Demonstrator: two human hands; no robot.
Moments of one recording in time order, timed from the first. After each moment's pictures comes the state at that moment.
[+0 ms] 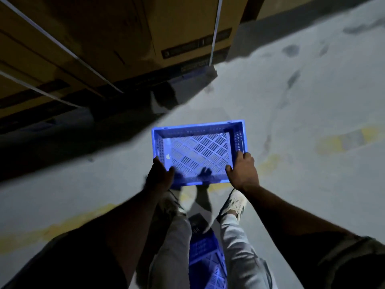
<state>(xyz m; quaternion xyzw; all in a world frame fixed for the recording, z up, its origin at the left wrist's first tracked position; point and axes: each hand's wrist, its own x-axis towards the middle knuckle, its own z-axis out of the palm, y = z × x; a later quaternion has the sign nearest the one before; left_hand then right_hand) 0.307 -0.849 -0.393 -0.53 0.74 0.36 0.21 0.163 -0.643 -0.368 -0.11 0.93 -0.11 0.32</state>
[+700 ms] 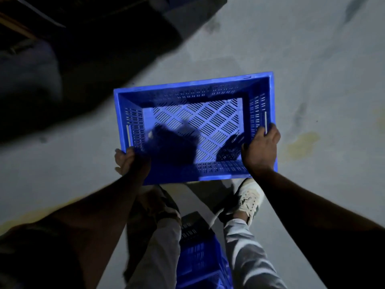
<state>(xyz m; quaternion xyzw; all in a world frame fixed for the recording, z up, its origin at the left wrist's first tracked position) 0.327 -0.871 -0.666 -0.67 0.66 0.23 0.22 0.131 -0.604 -0.655 -0.08 0.97 -0.03 0.21</state>
